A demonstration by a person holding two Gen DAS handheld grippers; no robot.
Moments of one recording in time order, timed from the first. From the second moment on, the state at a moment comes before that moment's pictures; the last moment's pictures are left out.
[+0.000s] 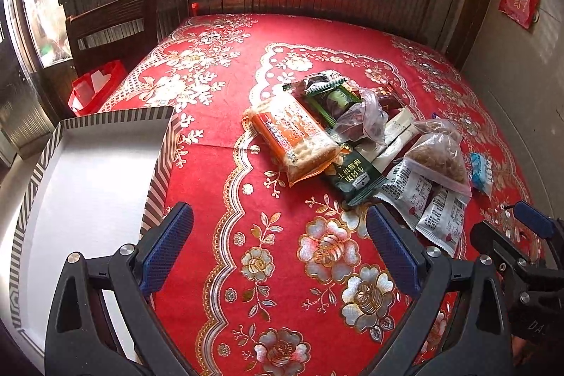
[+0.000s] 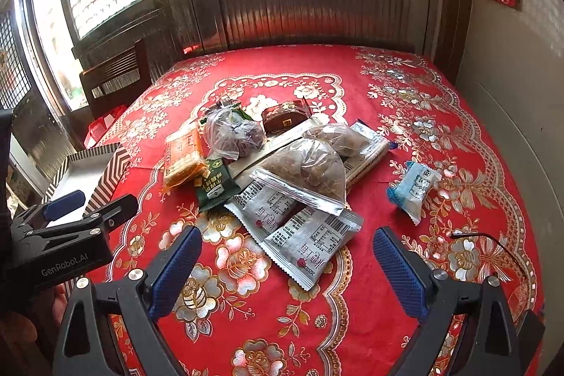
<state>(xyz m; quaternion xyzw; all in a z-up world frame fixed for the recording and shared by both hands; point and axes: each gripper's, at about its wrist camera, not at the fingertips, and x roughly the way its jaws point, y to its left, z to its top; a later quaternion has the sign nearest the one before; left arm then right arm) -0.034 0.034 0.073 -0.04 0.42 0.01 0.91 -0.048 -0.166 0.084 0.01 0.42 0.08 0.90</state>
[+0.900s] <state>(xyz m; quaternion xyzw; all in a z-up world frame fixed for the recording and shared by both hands) -0.019 0.035 0.057 -0.04 0.44 0.01 0.90 -0.033 -0.156 0.067 0.00 0.44 0.08 0.89</state>
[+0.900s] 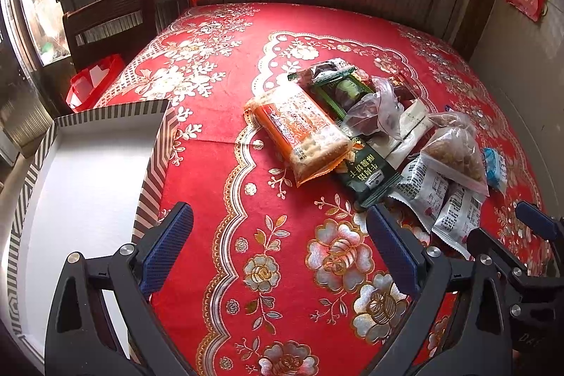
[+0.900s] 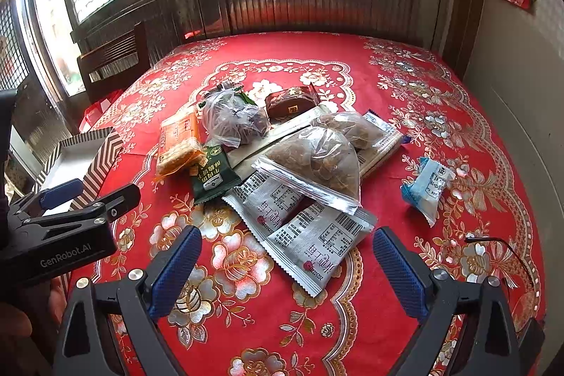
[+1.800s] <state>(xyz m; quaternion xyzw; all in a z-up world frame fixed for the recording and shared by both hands) 0.110 0.056 0.024 -0.19 0.56 0.04 0.80 -0.009 -0.175 0.058 0.01 0.46 0.09 0.89</state>
